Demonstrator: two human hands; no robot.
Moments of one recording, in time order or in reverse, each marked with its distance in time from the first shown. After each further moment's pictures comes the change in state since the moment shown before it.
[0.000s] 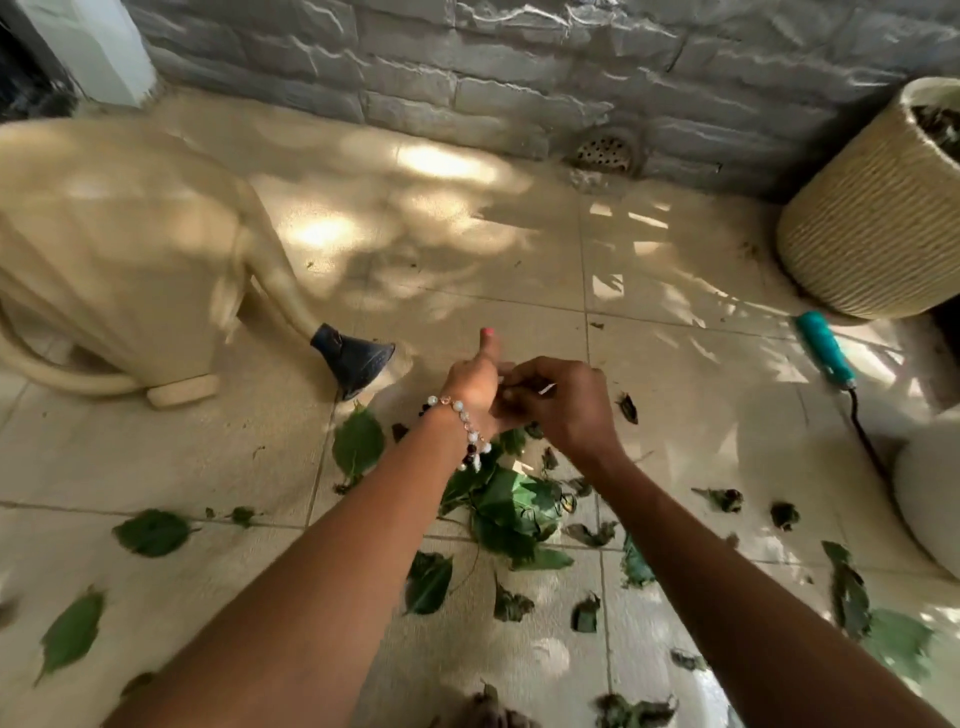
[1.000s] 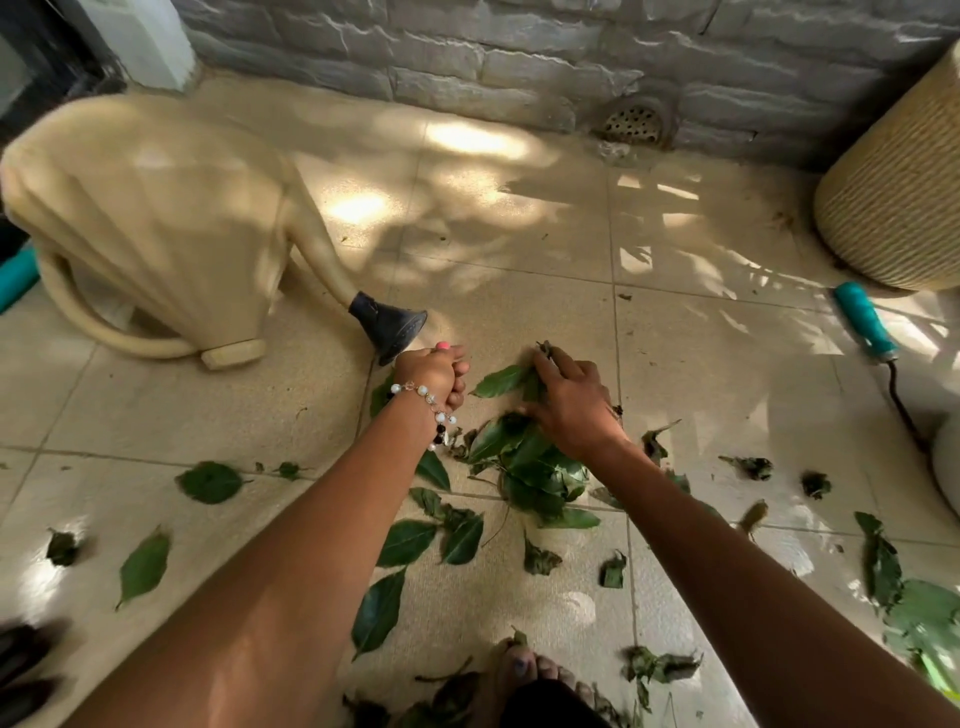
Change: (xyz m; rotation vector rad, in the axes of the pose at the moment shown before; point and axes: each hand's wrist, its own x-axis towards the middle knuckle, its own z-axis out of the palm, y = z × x) left_hand 0.004 -0.012 -0.071 -0.058 0.224 0.127; right_hand -0.017 0.027 0.033 -0.513 -0.319 0.062
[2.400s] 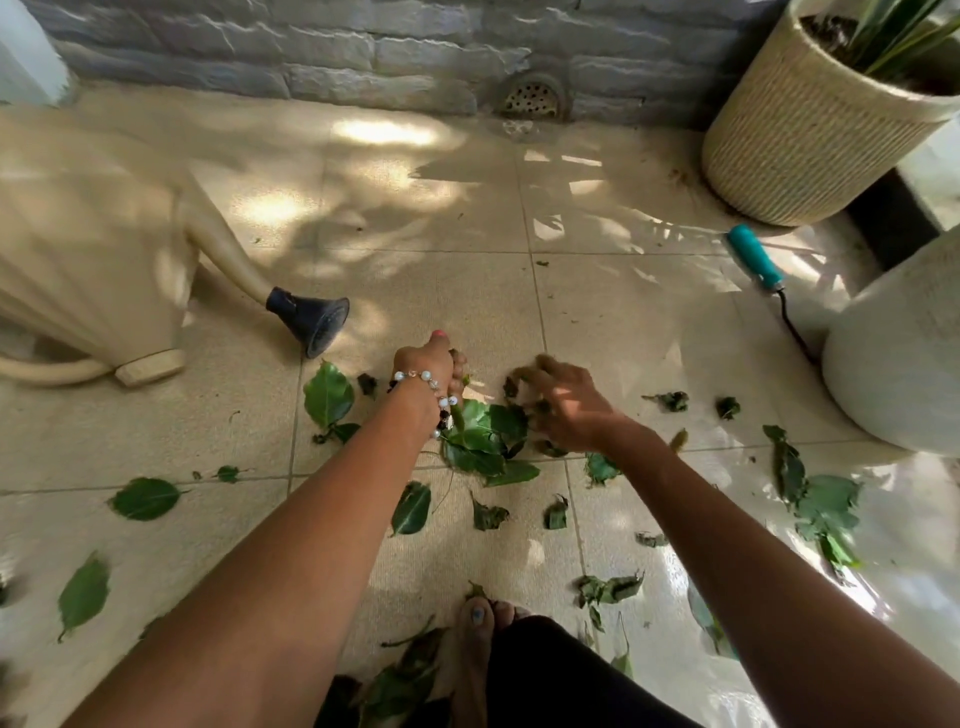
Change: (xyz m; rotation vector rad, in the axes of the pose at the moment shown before) left_hand -0.042 -0.023 0.055 0.220 -0.049 -0.115; right_hand -0.053 0.071 -0.003 0.033 -0.174 0.043
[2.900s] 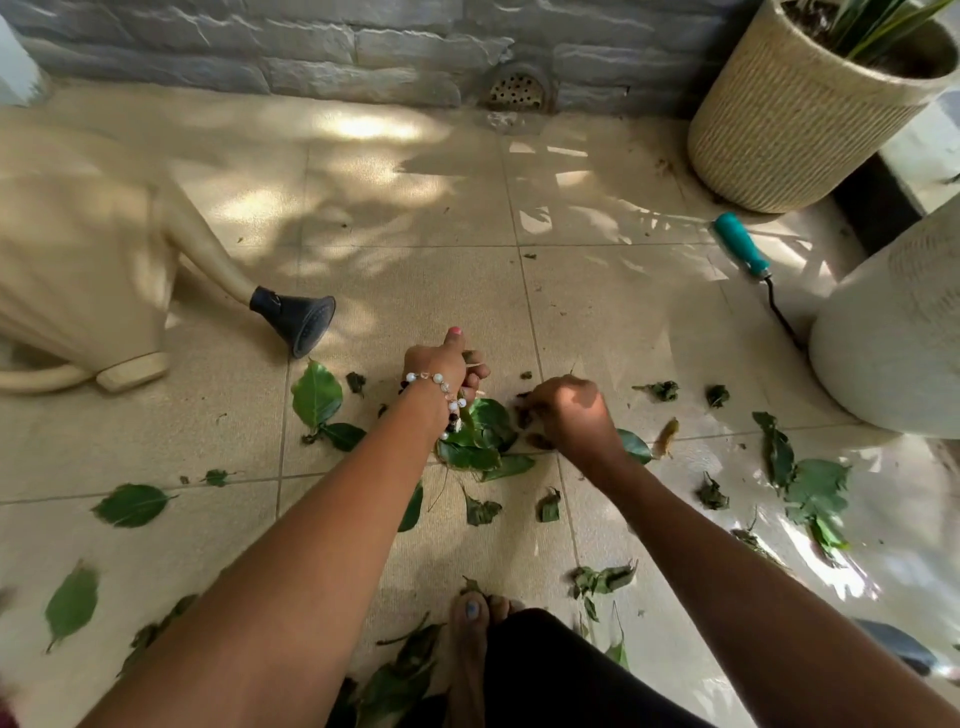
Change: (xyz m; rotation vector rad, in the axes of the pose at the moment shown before) left_hand -0.014 -0.012 0.019 0.015 -0.050 0.088; right_hand -0.034 -0.010 0.021 0.272 0.419 -0.016
